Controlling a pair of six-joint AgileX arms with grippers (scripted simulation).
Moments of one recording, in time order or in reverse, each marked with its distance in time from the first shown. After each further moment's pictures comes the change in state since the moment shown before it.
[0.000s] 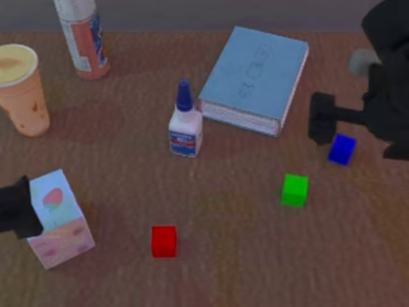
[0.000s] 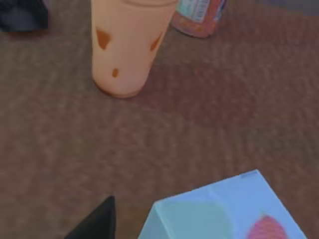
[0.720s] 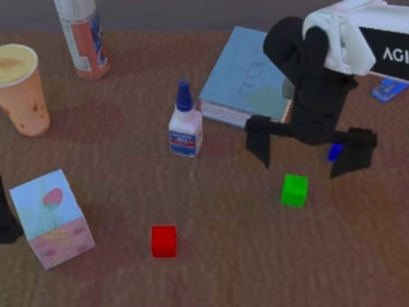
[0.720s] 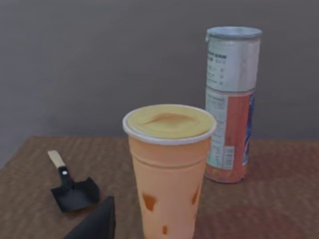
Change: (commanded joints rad) left arm 0.112 -0.391 -0.227 0.264 0.030 0.267; right arm 0.115 0.479 0.397 -0.240 -0.001 0.166
